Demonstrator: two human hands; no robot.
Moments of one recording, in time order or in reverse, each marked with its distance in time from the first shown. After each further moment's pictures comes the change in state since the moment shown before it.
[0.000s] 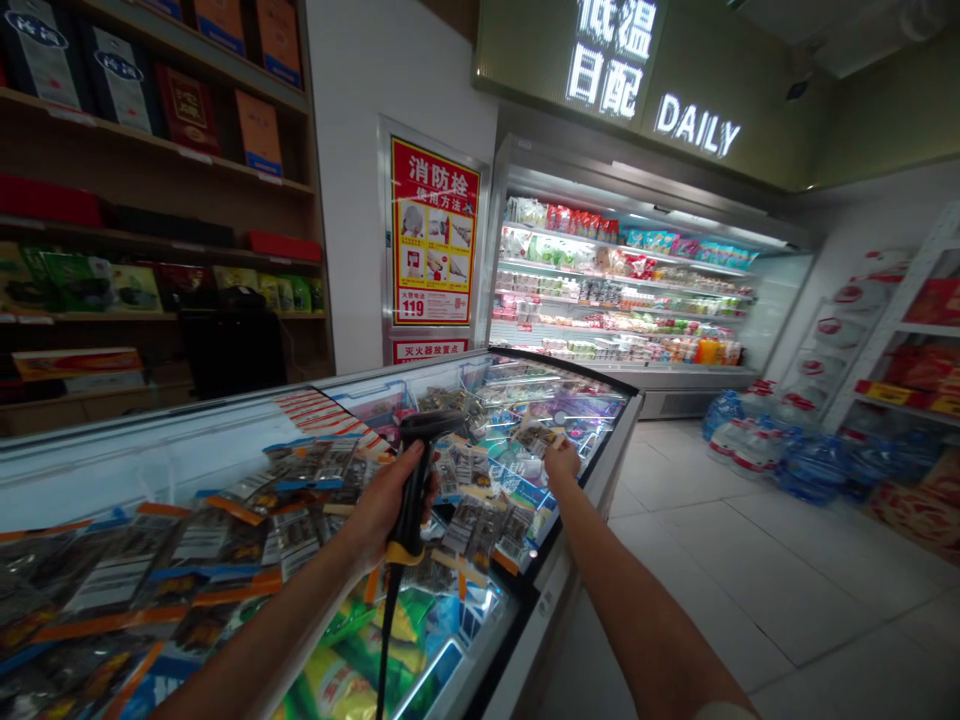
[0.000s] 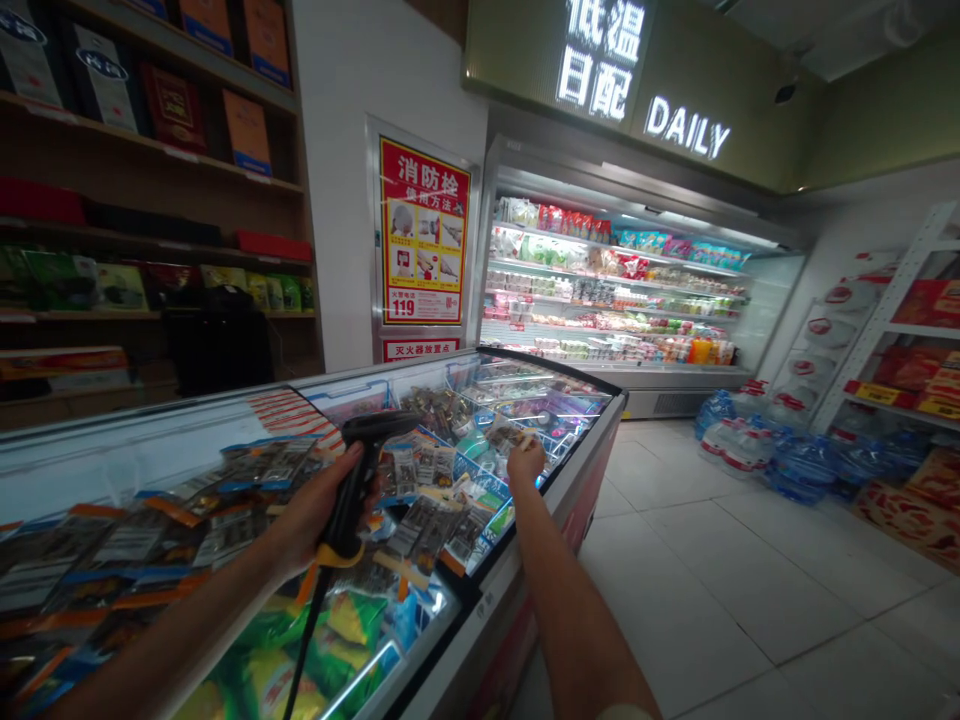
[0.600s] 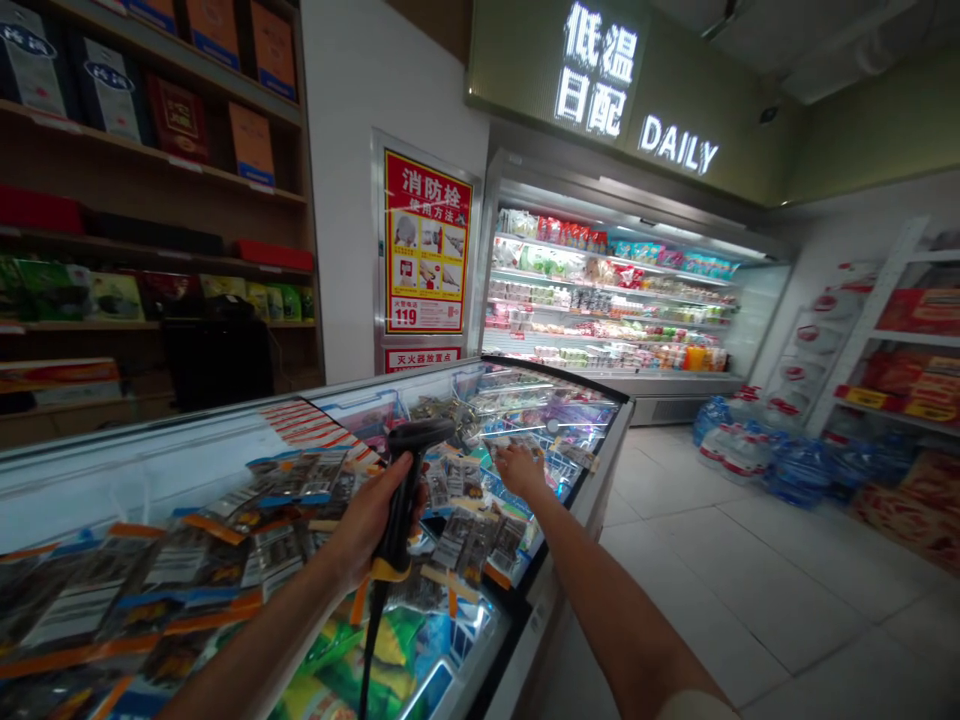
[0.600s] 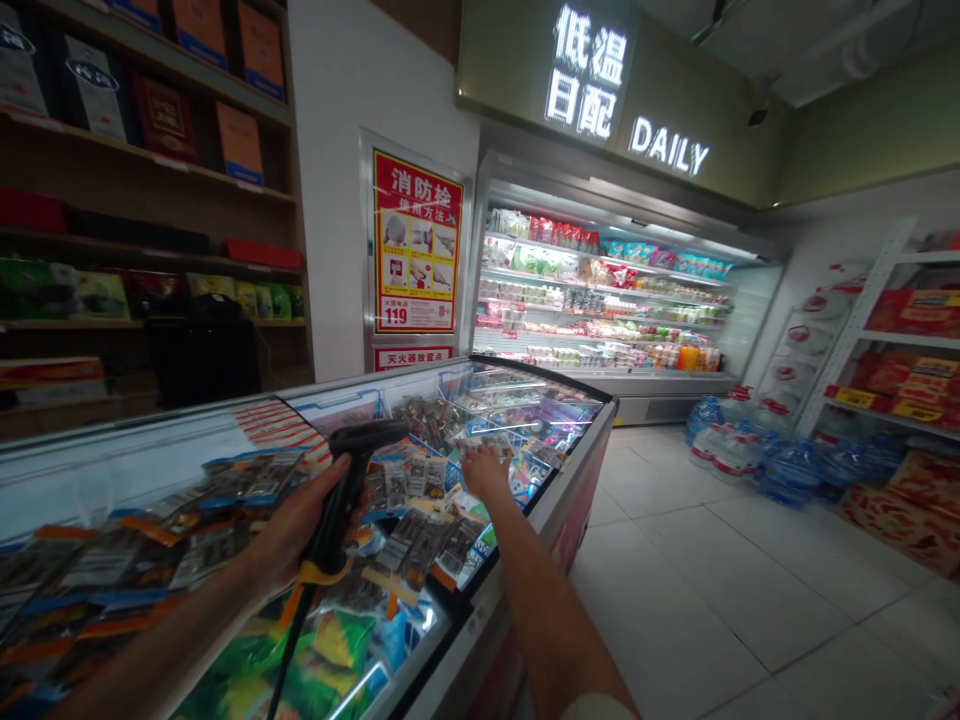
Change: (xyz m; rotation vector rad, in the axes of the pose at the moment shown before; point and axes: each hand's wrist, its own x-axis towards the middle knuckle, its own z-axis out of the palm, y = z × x) left_hand 0.000 0.002 -0.002 0.045 0.011 0.002; right_hand -0.020 -0.026 0.014 -0.904 -0.496 -0.388
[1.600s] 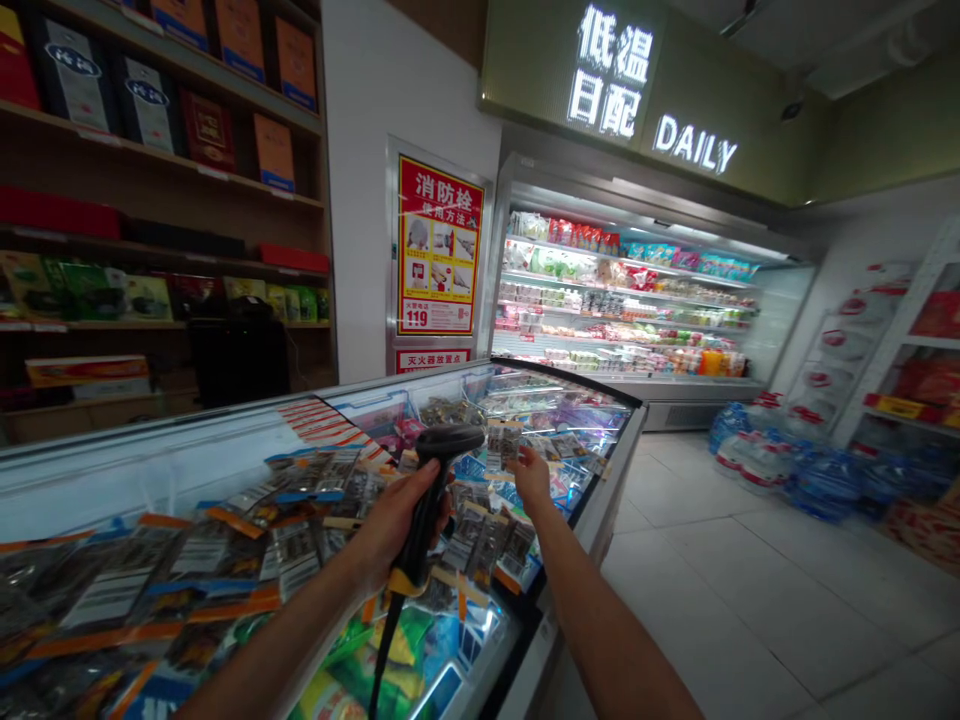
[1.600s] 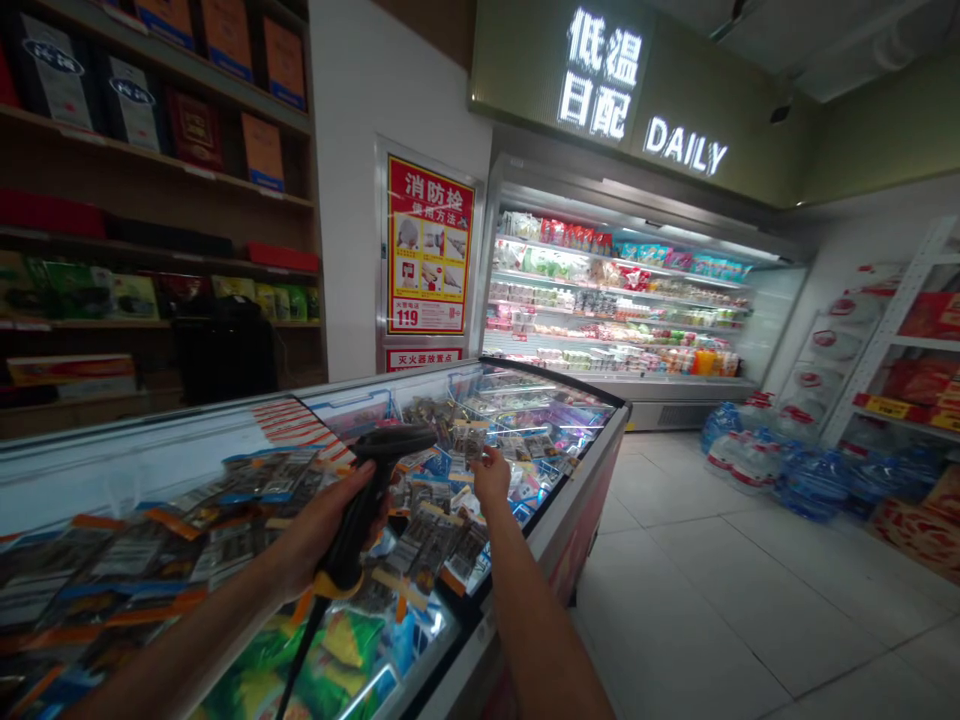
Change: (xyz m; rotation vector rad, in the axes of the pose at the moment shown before) left_hand -0.007 -0.004 0.006 0.052 -0.091 -0.017; right_hand 0.000 -0.016 0.024 1.038 0.401 0.302
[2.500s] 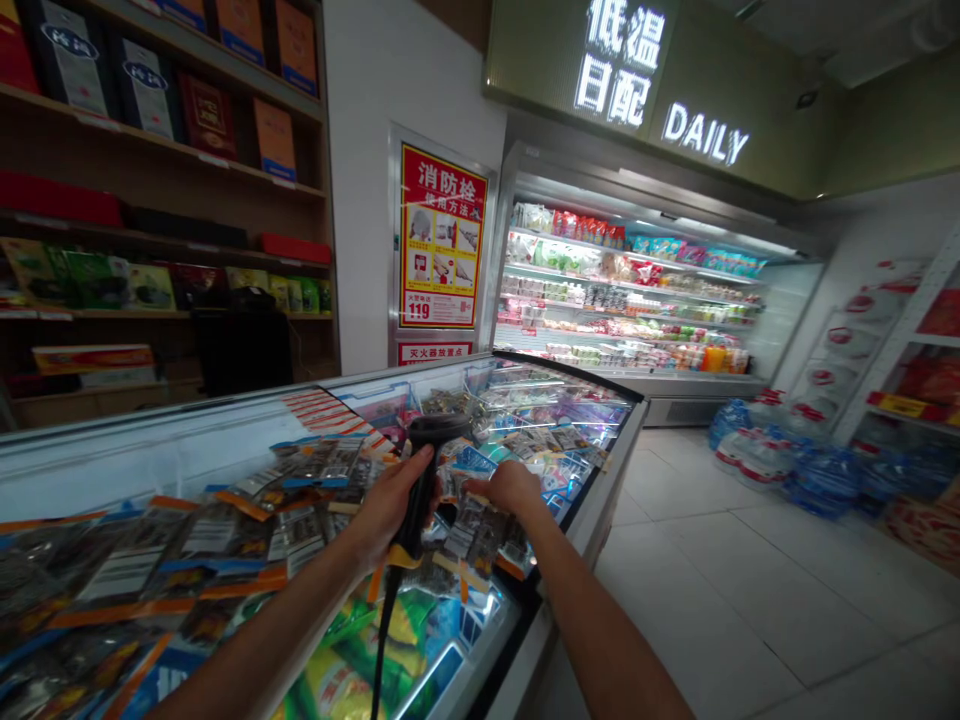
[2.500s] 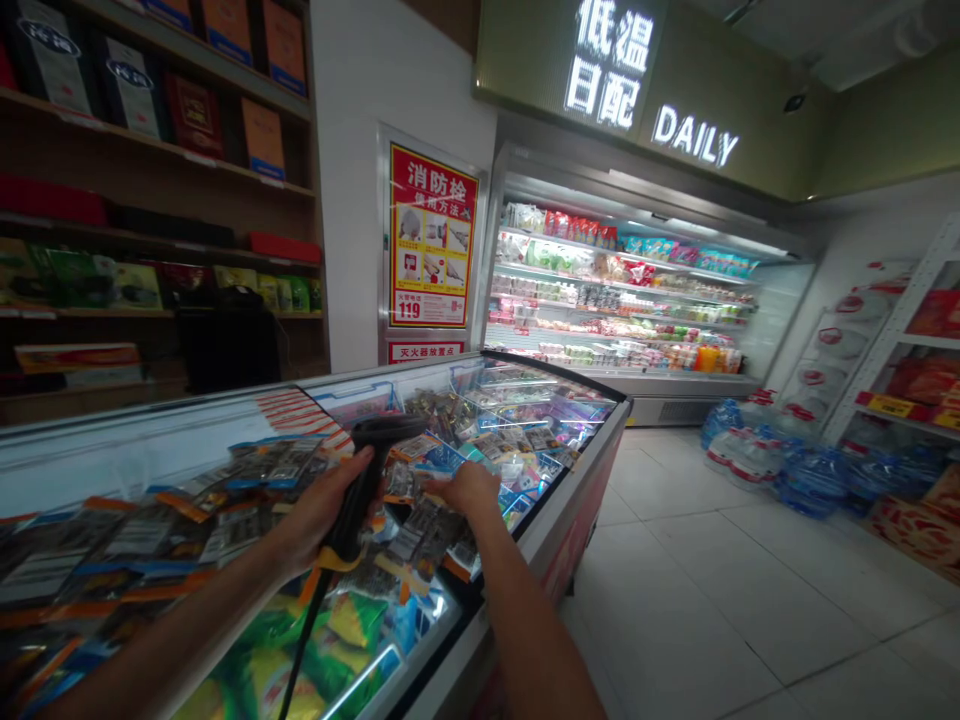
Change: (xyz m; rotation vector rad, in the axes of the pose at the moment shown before) left_hand 0.008 -0.003 -0.008 0.035 0.088 0.060; right_hand -0.039 -0.034 0.000 -0.916 -0.385 -0.079
